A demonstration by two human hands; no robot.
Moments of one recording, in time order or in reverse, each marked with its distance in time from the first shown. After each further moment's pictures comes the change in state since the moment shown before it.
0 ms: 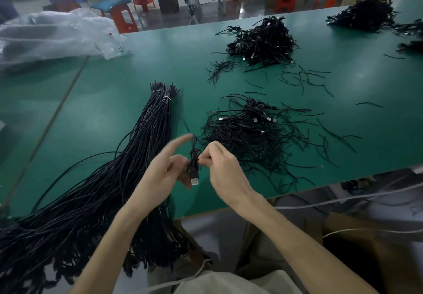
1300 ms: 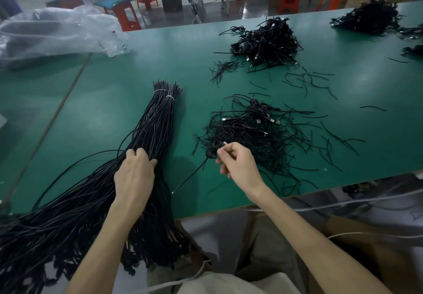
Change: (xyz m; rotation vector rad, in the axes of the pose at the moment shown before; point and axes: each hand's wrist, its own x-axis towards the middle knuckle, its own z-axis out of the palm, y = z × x) left_hand 0.014 -0.039 -0.027 0.988 0.400 -0.368; right_hand 0.010 0.026 -0.013 0.373 0.000 0.552
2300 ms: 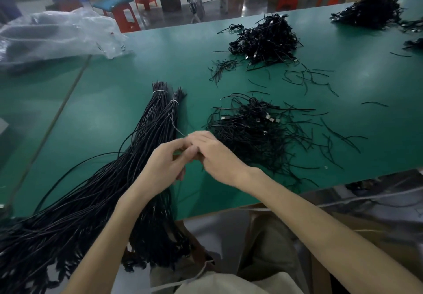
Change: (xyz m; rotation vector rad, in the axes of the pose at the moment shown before) left_hand 0.002 0.045 -0.021 -0.799 -0.340 0.410; right_hand 0.024 -0.029 0.018 -0.498 -0.369 -0.557
